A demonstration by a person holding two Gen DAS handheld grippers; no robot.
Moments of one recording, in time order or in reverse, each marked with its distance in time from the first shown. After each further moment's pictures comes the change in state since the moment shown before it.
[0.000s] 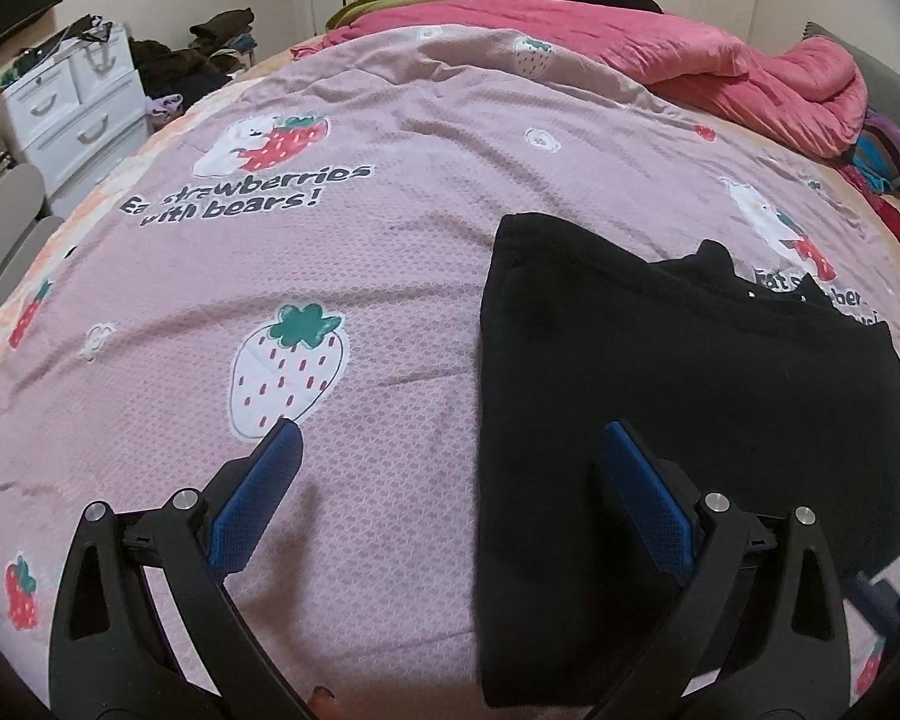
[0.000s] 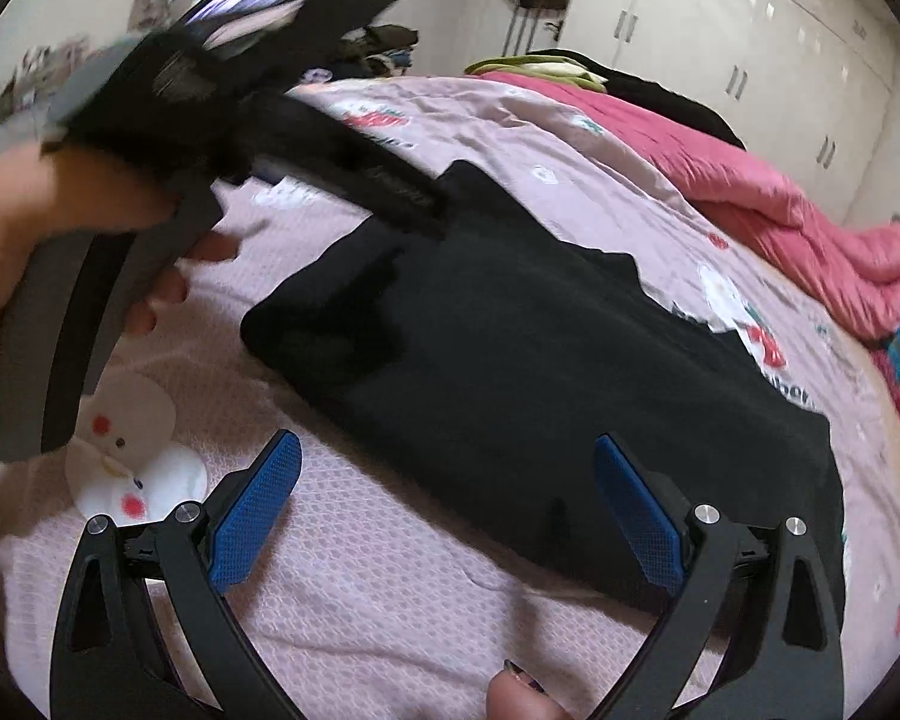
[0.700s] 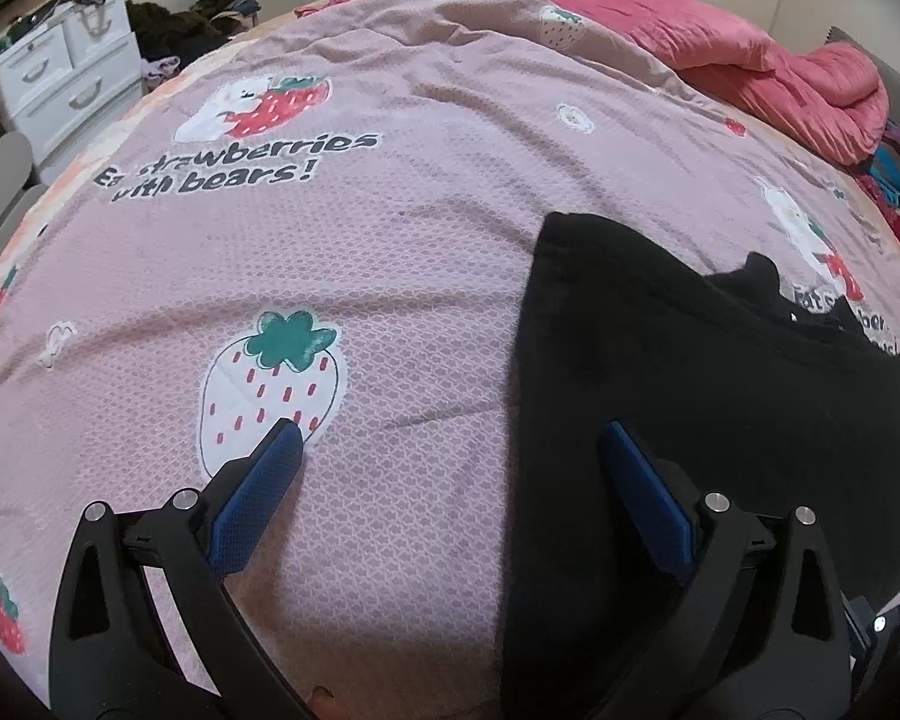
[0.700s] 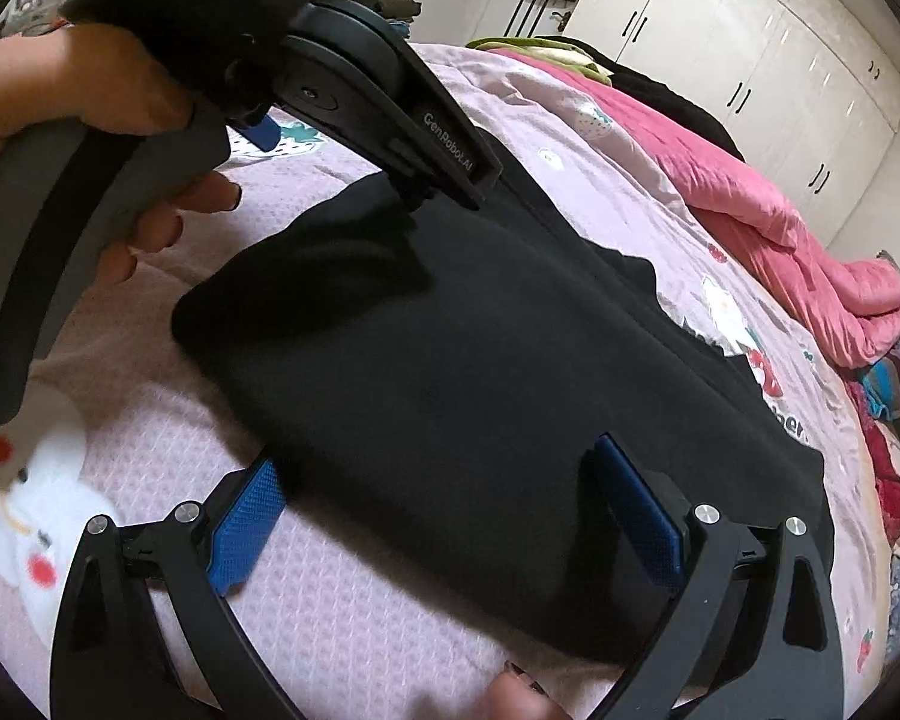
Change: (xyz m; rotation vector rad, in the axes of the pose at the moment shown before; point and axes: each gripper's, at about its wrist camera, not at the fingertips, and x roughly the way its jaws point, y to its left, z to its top) left arm 0.038 0.016 0.019 -0.056 0.079 -0.020; right arm 0.052 0.006 0.014 -0.055 0.052 -0.091
